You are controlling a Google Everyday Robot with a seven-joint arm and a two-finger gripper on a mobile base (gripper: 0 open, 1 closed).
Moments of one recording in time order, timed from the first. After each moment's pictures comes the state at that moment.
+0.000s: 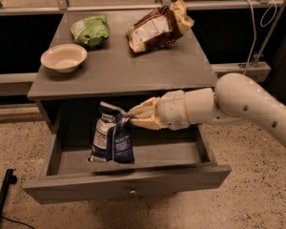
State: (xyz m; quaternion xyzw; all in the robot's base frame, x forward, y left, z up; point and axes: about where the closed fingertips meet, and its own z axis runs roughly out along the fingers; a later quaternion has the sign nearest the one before) arm 0.514 0.021 0.803 -0.59 0.59 0.31 0.46
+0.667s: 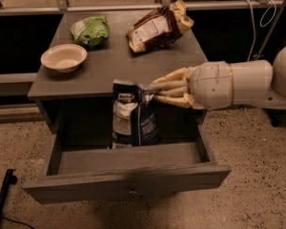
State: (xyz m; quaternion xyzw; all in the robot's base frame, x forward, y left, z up) arm 0.479 -0.031 0.922 -0.65 0.46 0.24 0.55
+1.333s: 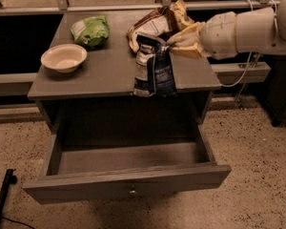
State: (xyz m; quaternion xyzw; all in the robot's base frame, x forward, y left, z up) arm 0.616 -0.084 0.960 -0.61 0.56 0.15 0.53
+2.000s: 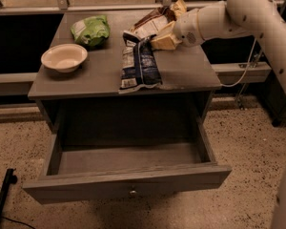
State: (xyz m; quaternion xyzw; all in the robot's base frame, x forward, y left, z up) arm 0.714 -0.047 0.922 -0.54 0.66 0.23 0.46
